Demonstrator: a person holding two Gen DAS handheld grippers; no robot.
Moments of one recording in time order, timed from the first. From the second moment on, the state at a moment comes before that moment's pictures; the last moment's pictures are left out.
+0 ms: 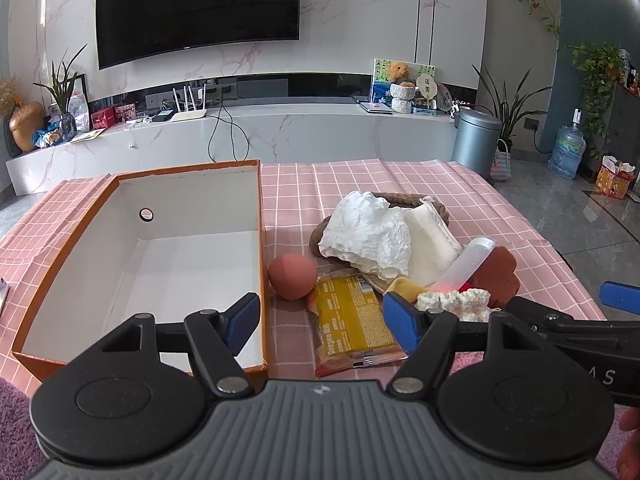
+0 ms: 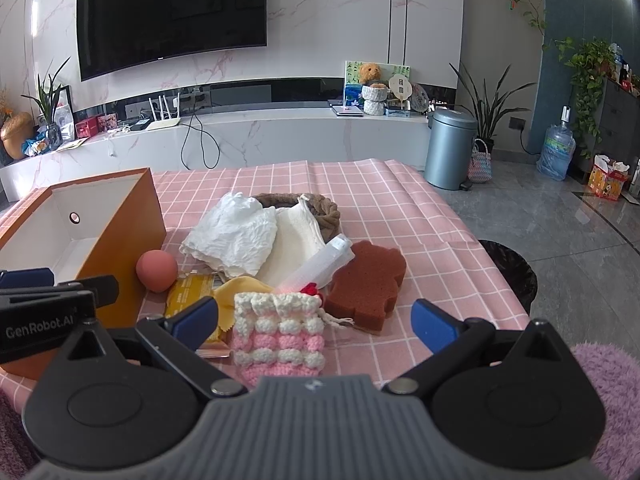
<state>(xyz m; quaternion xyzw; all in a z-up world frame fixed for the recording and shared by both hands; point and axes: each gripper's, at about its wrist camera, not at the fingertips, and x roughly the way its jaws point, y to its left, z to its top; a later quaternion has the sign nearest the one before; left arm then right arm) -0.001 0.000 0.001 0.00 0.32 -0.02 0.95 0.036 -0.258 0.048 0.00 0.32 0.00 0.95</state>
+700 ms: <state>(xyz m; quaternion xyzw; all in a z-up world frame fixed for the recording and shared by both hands) -0.002 0.002 -0.001 0.00 0.32 -0.02 0.95 0.035 -0.258 0.048 0.00 0.32 0.00 0.95</state>
